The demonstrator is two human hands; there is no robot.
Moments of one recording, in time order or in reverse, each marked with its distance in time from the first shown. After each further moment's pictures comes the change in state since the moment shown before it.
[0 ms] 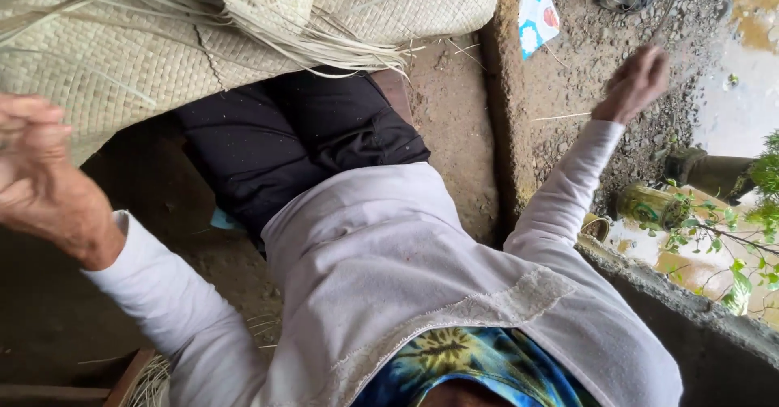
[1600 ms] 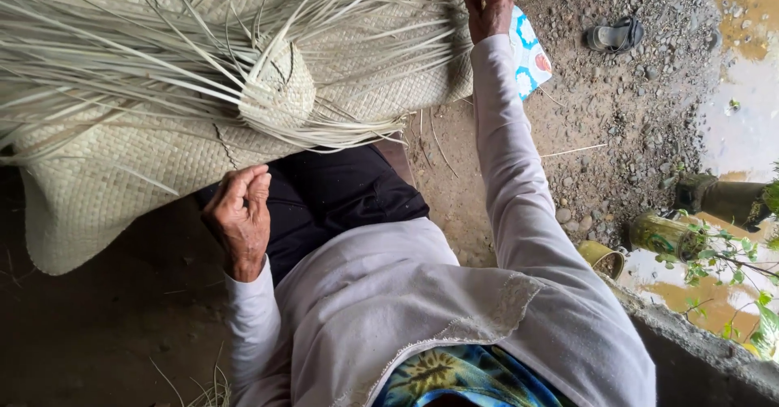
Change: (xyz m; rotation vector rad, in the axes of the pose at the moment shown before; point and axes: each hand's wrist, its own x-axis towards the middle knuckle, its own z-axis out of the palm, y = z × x) left_hand -0.012 0.019 0.115 0.171 -0.295 -0.018; right_hand 0.059 -0.015 0.273 -0.255 -0.403 -0.465
